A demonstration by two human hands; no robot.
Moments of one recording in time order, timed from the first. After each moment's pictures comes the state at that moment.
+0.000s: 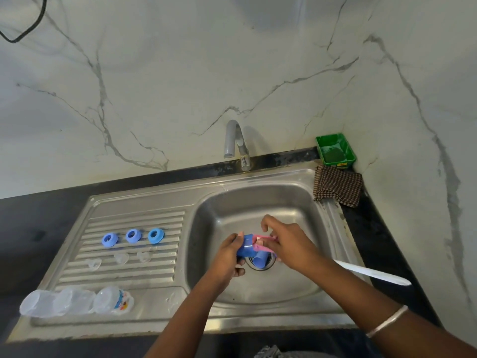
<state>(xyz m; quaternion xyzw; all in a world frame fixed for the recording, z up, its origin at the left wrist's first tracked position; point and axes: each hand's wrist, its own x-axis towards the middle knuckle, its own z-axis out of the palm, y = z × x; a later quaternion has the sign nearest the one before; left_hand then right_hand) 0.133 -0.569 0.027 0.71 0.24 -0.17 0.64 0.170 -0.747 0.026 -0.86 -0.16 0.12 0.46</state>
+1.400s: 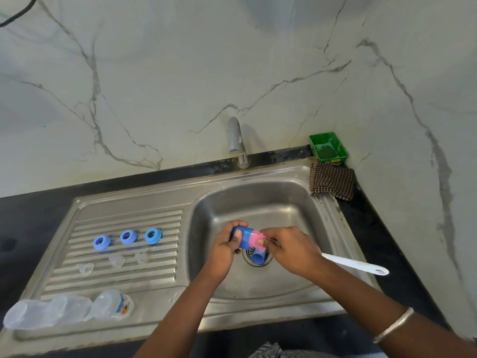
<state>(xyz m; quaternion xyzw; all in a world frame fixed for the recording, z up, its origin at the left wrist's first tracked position) 0.134 -0.533 0.018 0.76 0.03 -0.07 0.65 0.145 -0.725 0.034 -0.94 -0.13 0.10 0.30</state>
